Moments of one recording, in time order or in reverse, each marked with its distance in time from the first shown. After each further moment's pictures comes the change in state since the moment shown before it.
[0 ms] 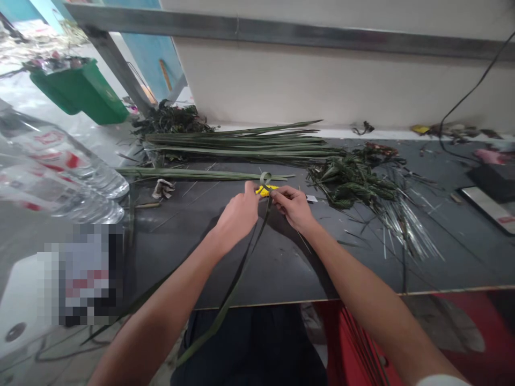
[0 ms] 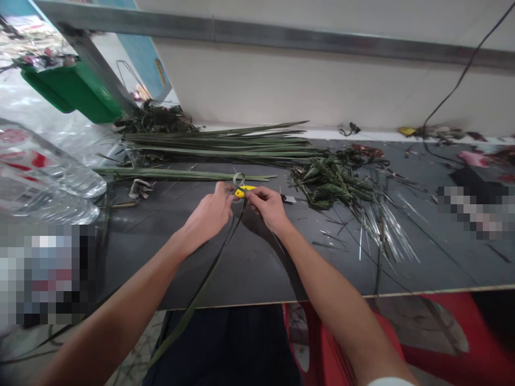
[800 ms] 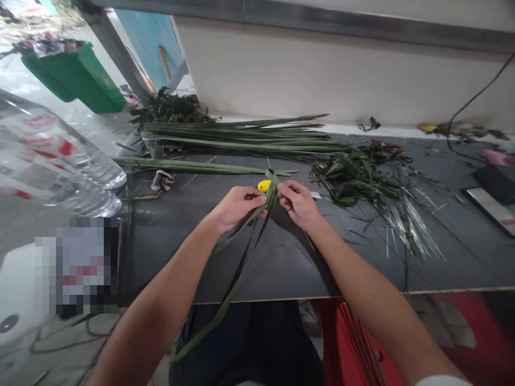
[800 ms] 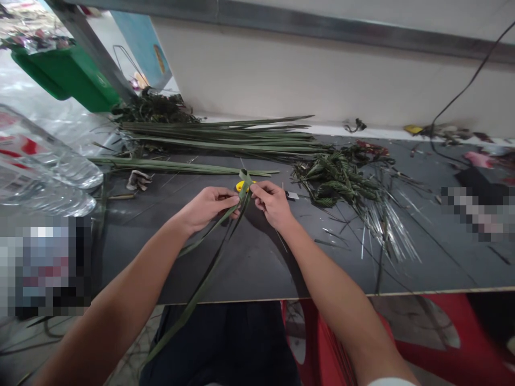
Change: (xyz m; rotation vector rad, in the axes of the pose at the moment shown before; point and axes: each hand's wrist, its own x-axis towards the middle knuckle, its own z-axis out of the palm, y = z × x) left_hand 0.008 -0.023 0.011 -1.164 -0.242 -0.205; right_hand 0.000 -0.005 -0.002 0.132 0.009 0.040
